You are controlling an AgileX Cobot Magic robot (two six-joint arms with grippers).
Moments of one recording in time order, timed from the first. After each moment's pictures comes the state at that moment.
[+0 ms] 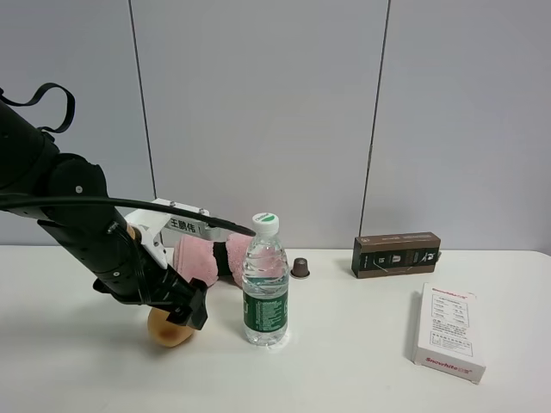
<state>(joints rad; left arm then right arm) -0.45 1.90 -0.94 -0.11 0.09 0.11 0.02 0.00 -0.51 0.01 1.06 0.01</state>
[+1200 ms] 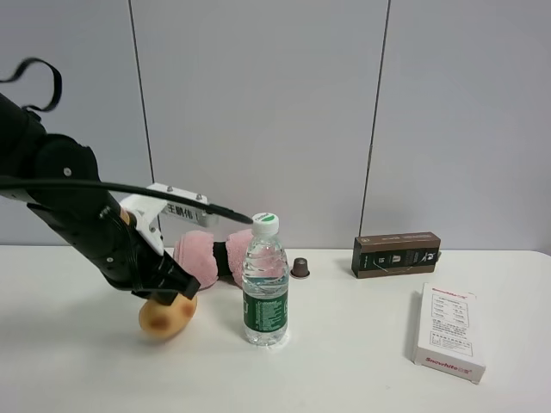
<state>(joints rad) -0.45 1.84 -0.94 -0.07 0.12 0.11 0.02 0.00 -0.51 0.01 1.06 0.01</state>
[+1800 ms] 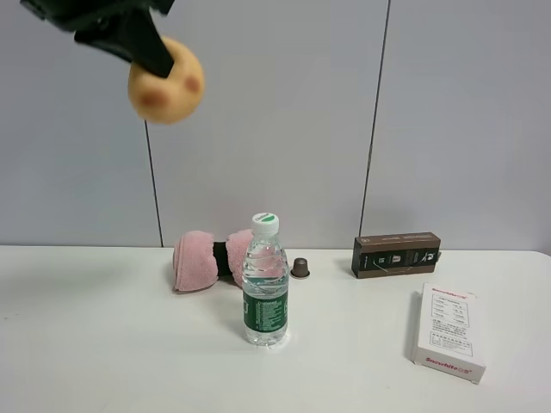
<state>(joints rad) -0.52 1.38 -1.29 -0.06 0.55 0.11 0.02 0.00 -0.51 0.01 1.06 0.01</state>
